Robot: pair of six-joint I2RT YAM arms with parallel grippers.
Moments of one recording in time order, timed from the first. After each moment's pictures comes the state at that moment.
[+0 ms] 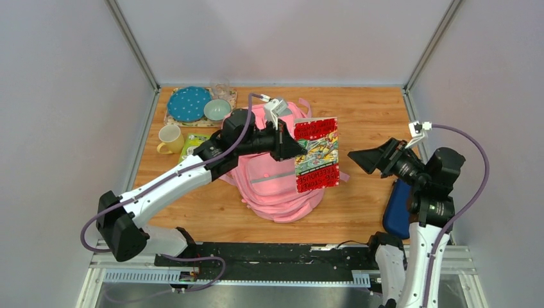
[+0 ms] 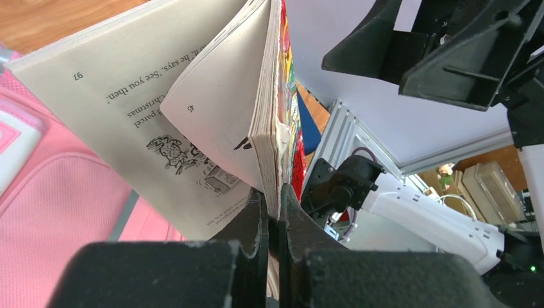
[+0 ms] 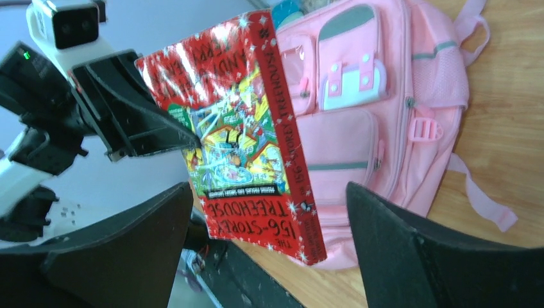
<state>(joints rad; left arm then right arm) -0.82 1.33 1.20 -0.06 0.45 -0.53 -0.32 0.62 0.85 -0.42 -1.02 0.62</state>
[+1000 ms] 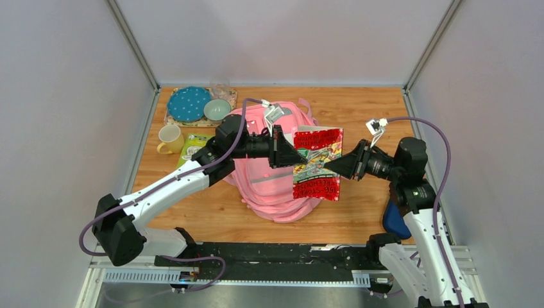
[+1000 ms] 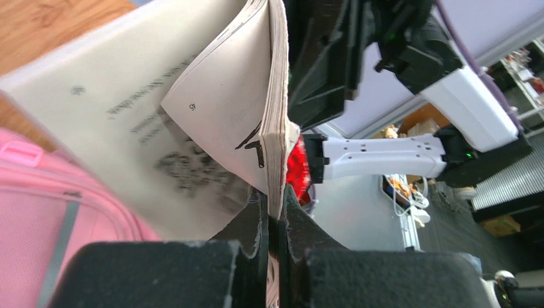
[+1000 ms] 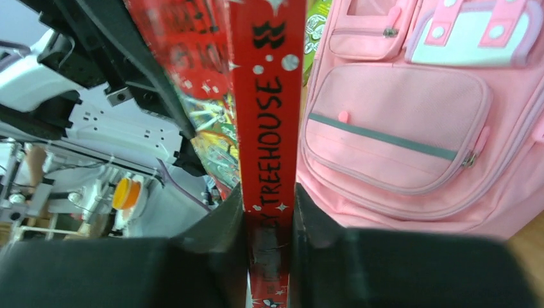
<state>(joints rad) -0.80 1.29 1.06 0.17 0.72 -0.60 0.11 0.73 0.79 -0.29 -0.95 0.55</state>
